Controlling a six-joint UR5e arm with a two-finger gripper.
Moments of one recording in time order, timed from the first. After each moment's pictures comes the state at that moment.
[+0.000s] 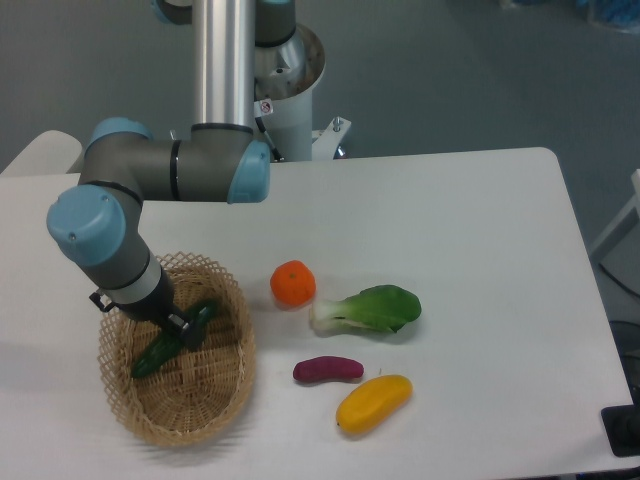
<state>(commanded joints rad) 2.02 -2.01 -1.52 -1.01 1.70 0.63</state>
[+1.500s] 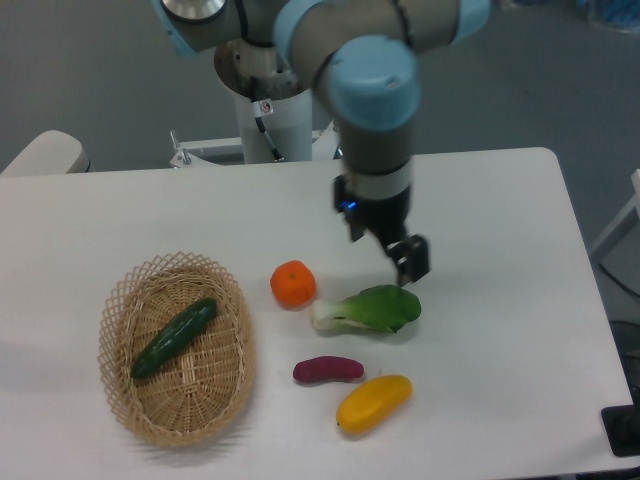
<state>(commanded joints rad) 2.59 -1.78 -1.50 -1.28 1.56 1.69</state>
